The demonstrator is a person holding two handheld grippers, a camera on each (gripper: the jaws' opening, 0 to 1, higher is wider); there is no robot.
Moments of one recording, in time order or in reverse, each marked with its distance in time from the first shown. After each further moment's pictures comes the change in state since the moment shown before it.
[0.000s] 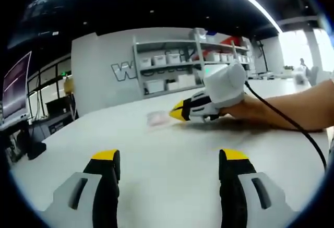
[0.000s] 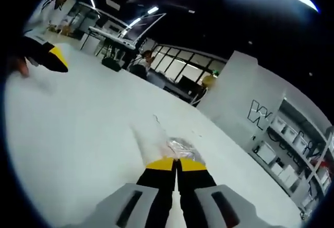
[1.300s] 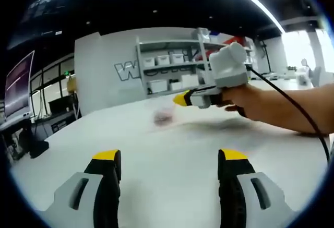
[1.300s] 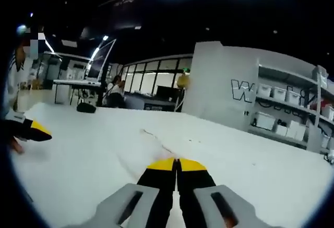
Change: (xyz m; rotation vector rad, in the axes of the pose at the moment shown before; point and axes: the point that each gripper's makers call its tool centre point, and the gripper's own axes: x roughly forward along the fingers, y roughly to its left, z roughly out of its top) left arm -0.001 0.006 0.000 -0.007 0.001 0.030; right arm -0.009 -0.034 0.021 0.406 -0.064 -0.116
